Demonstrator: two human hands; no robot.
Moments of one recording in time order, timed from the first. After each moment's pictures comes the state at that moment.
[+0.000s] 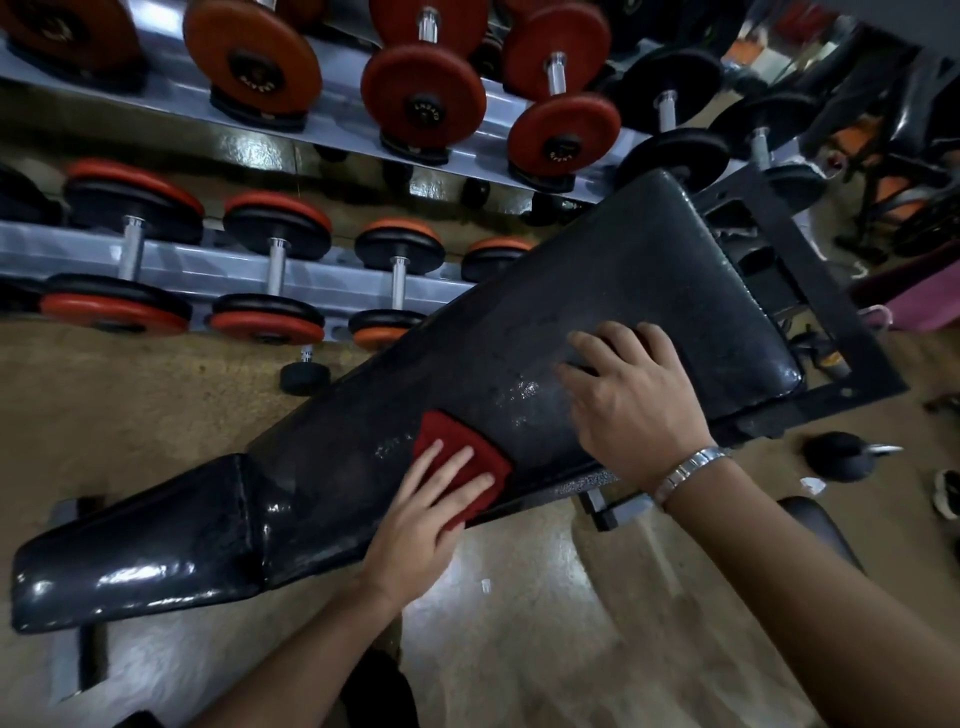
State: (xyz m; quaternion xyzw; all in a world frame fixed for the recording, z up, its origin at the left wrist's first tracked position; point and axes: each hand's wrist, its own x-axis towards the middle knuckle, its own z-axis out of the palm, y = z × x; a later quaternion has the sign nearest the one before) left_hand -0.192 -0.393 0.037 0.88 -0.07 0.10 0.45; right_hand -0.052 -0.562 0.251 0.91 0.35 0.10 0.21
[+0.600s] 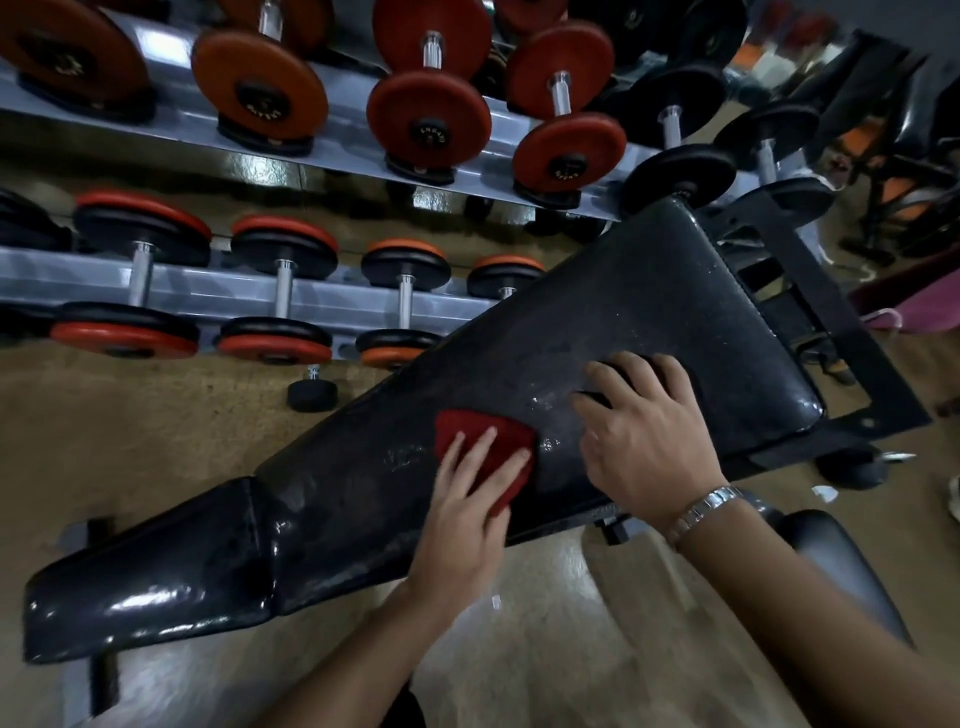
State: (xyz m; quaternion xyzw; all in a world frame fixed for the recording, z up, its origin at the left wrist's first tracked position) left_hand -0.157 -0.410 0.094 0.86 0.02 0.07 0.51; right_hand -0.051 -0.555 0.249 0.92 0.33 0.11 0.19
